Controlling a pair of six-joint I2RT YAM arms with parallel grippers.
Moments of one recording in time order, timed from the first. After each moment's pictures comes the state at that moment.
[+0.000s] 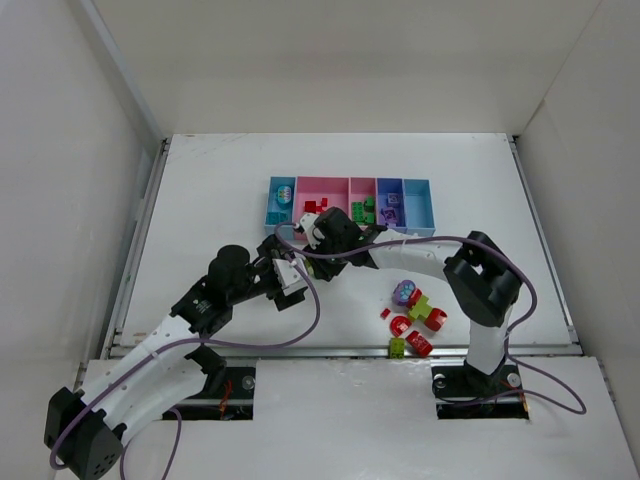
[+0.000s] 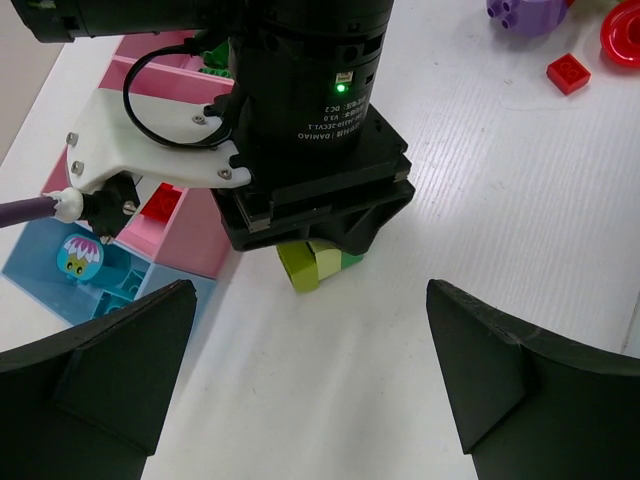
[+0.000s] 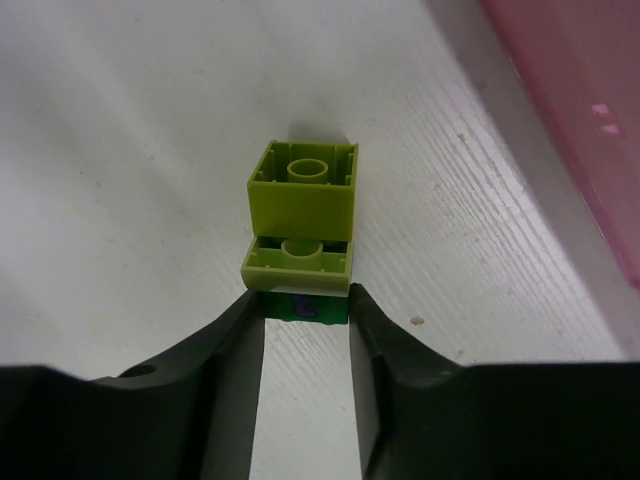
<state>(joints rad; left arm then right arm) -0.62 0.74 0.48 -0.12 0.36 0.53 0.86 1.88 1.25 -0.28 -0.12 -0.02</state>
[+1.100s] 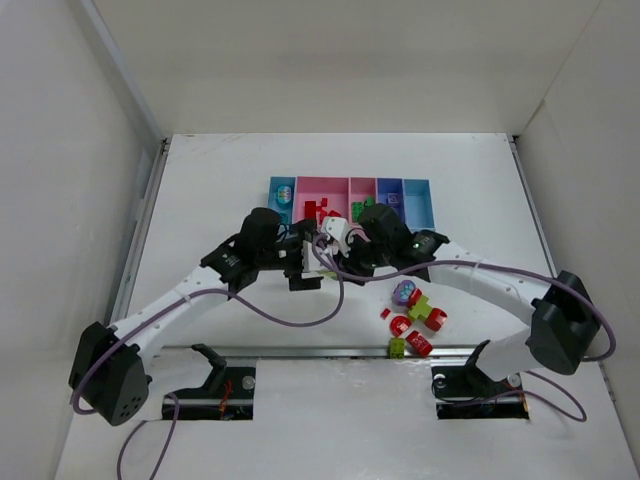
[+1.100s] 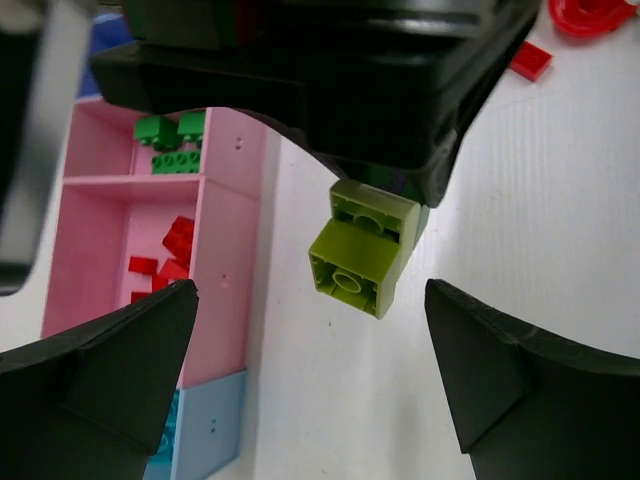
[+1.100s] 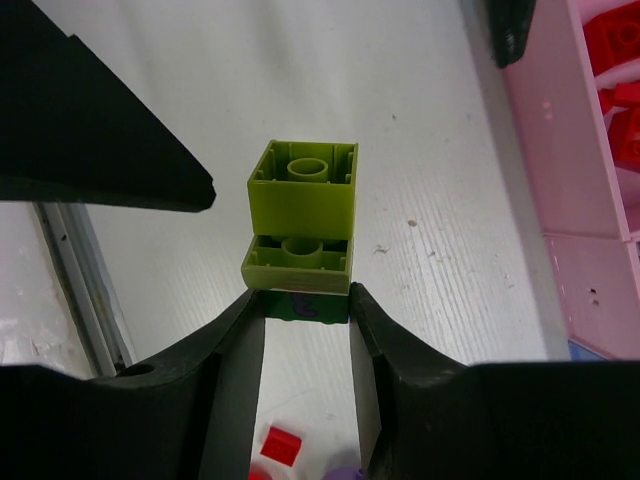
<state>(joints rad) -0.62 1.12 0.77 -0.22 0.53 0.80 0.82 1.45 1.05 -0.38 -0.32 -0.32</state>
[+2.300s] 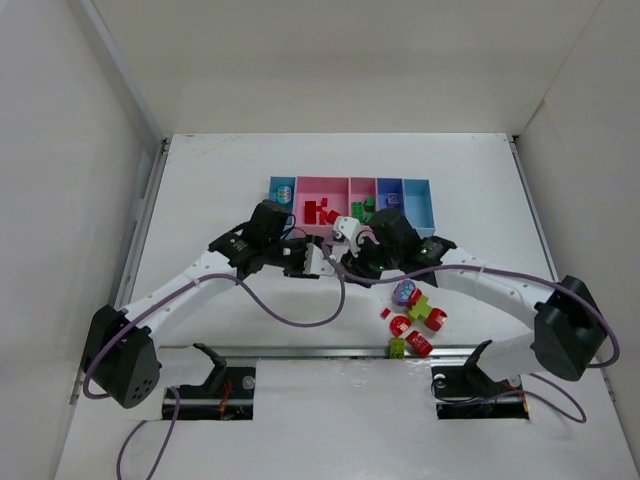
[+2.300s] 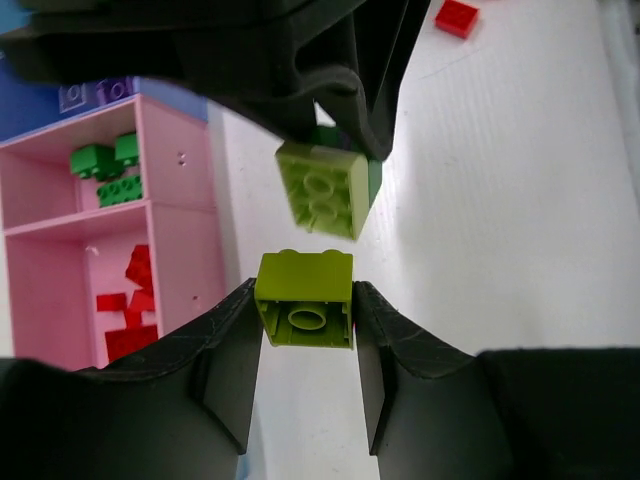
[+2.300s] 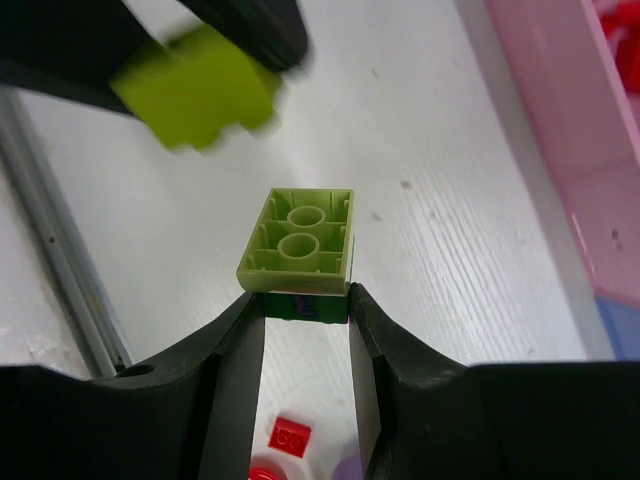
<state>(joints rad) -0.63 1.24 0.90 -0.46 0.65 1.04 0.79 1.38 0.95 -0.31 -0.32 -0.26</state>
